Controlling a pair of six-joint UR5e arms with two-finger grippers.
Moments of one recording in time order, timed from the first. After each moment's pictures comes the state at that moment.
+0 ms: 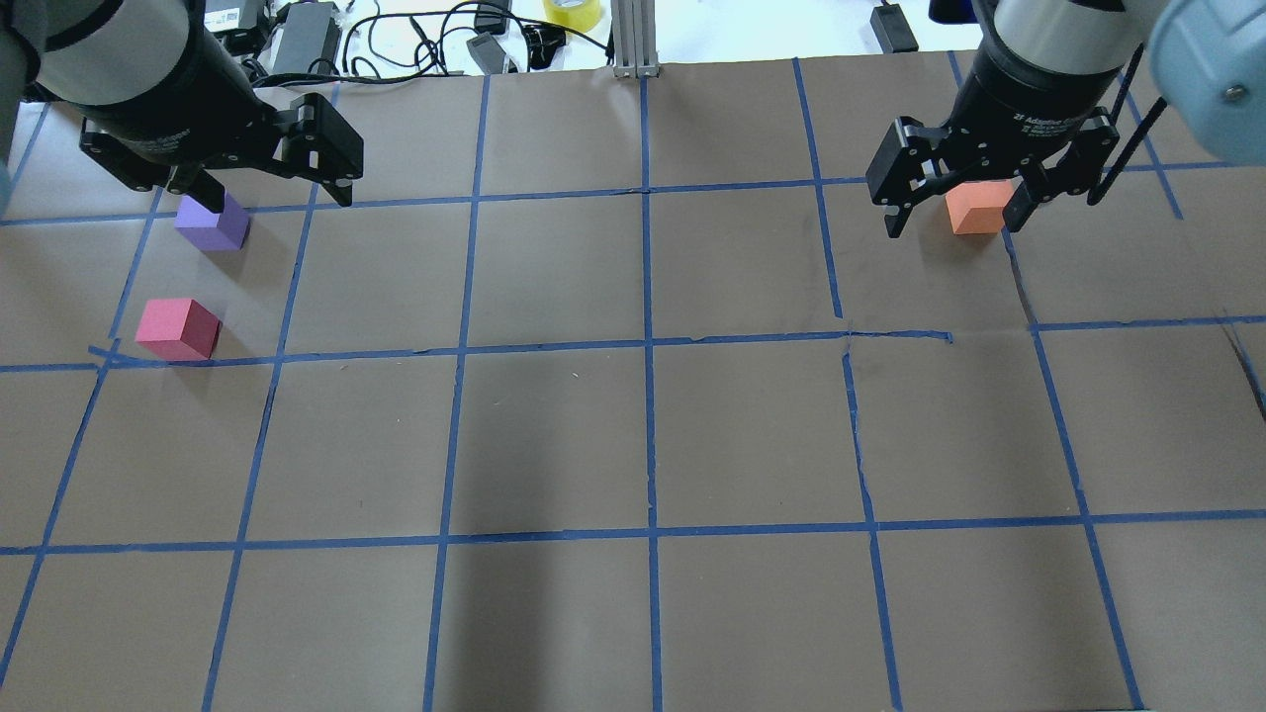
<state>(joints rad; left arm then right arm) -1.59 -1.45 -1.58 -1.47 1.64 -0.06 1.56 -1.58 1.54 -1.50 -1.56 -0.02</state>
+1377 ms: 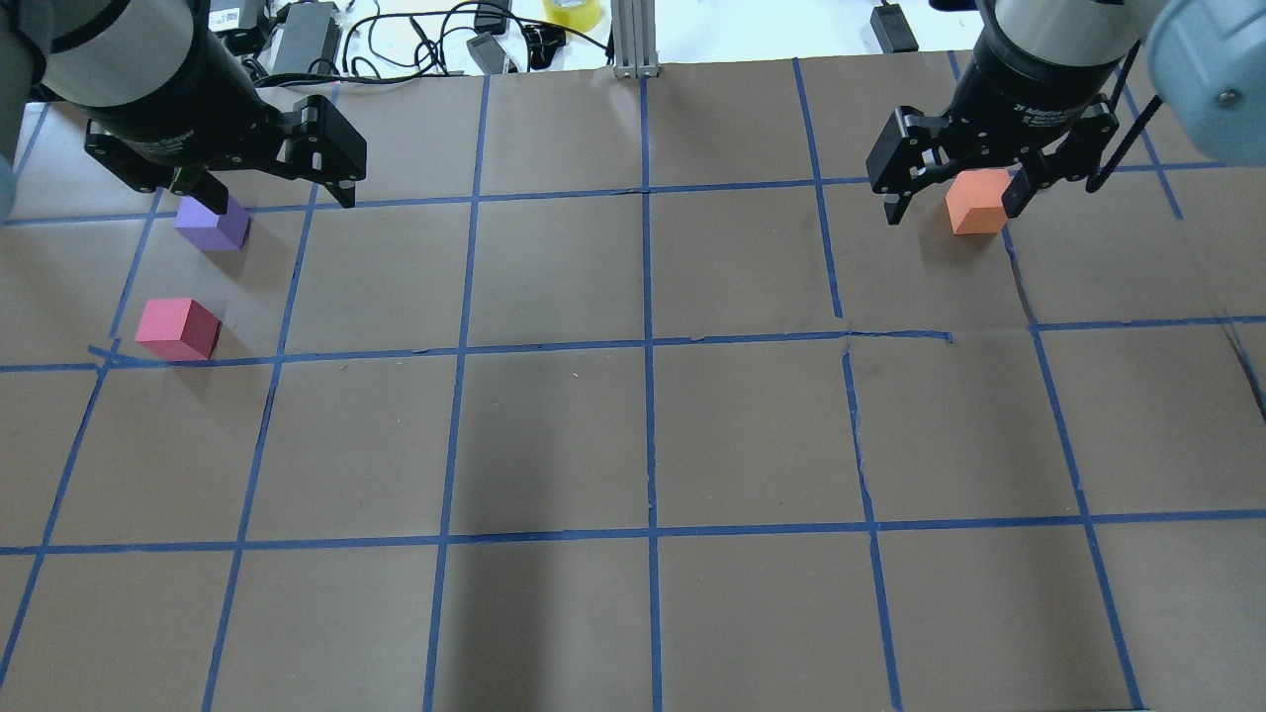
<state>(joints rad) -1.59 -1.45 -1.58 -1.47 1.64 -0.06 1.56 -1.58 1.54 -1.55 -1.57 -0.04</state>
